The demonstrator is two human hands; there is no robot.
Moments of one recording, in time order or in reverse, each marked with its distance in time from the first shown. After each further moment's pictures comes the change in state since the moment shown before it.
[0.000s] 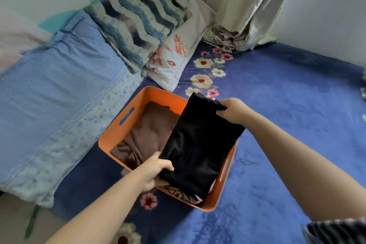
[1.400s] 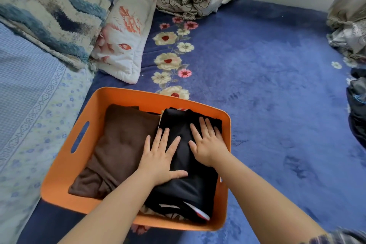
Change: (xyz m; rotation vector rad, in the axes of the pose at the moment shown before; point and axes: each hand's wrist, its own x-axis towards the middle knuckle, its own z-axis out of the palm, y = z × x) left_hand 0.117 0.013 0.026 2.037 -0.039 0.552; right_hand 0.013 0.044 0.148 -0.223 -0.176 0.190
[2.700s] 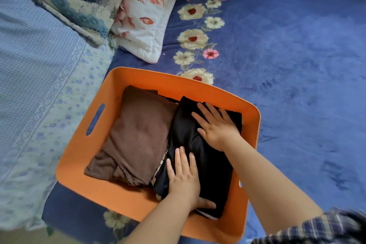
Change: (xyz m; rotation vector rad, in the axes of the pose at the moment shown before) left_hand -0.011 0.064 0.037 -0.203 -0.376 -0.260; right_hand 0.059 0.001 0.011 -0.197 0.006 -0.263
